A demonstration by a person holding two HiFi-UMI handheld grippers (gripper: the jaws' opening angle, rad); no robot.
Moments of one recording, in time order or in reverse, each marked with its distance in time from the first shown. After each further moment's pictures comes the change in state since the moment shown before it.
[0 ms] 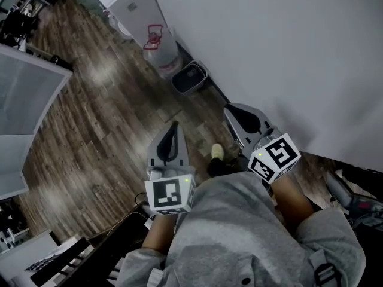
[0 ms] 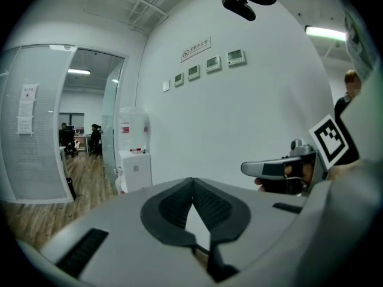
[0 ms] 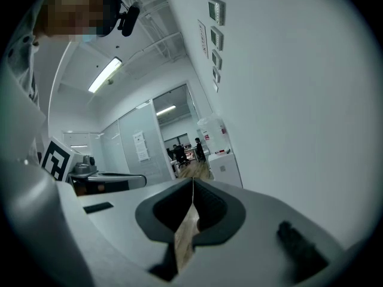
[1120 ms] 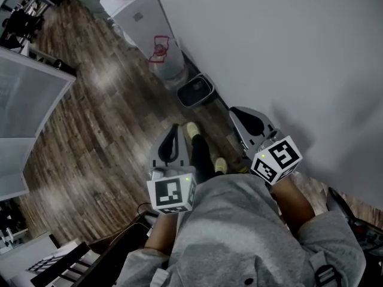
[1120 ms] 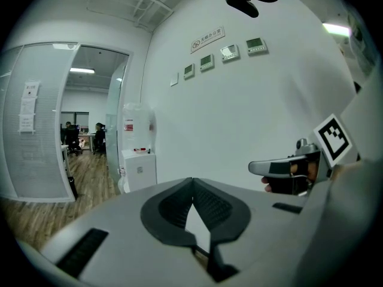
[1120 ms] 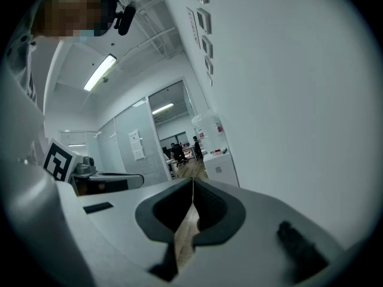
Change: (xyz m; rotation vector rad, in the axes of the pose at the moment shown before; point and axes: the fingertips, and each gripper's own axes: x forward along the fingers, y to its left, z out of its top) left arm 0.080 0.050 0.012 -0.025 0.005 0.044; right arm 0.072 -0.058 0.017 0.001 0.019 -0.009
